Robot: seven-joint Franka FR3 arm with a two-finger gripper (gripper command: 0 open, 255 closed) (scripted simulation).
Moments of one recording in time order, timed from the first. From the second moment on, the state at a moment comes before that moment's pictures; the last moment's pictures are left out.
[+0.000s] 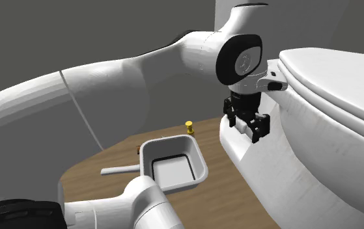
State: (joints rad) arm 0.02 -0.80 0.06 -2.29 -0.08 1.63 0.14
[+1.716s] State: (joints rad) arm 0.08 -0.56 0.65 -2.49 0.05 2.19 0.73
